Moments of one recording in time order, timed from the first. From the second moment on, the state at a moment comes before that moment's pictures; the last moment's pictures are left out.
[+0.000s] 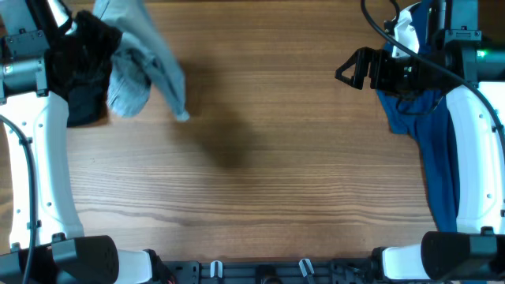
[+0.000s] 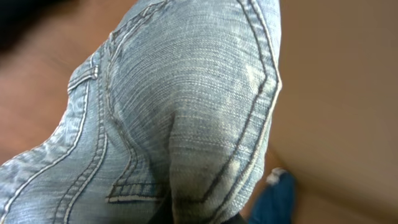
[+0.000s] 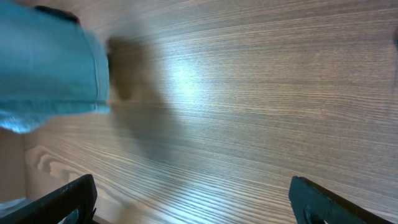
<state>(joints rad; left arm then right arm) 0.20 1.59 1.71 -0.89 0.36 -0.78 -0.02 1.61 1.74 -1.28 -0.49 0.13</state>
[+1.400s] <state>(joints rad) 0.44 1.41 1.72 -1.36 -0.73 -1.21 0.09 1.62 1.74 -1.30 -0.48 0.15</state>
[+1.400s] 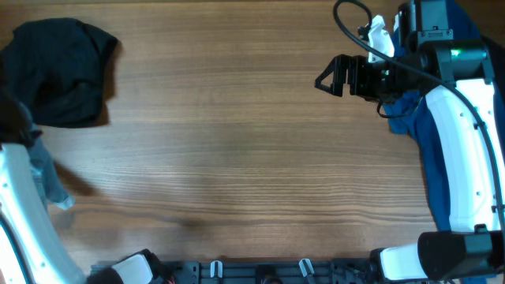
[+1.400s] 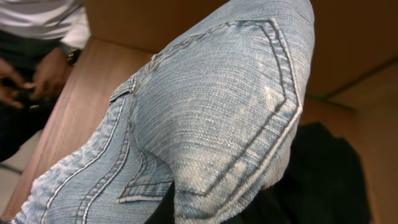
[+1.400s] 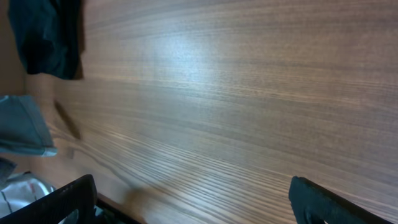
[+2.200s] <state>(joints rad) 0.23 1.83 1.72 -1.02 -0.55 -1.20 0.13 1.74 1.74 -1.35 -0.44 0.15</state>
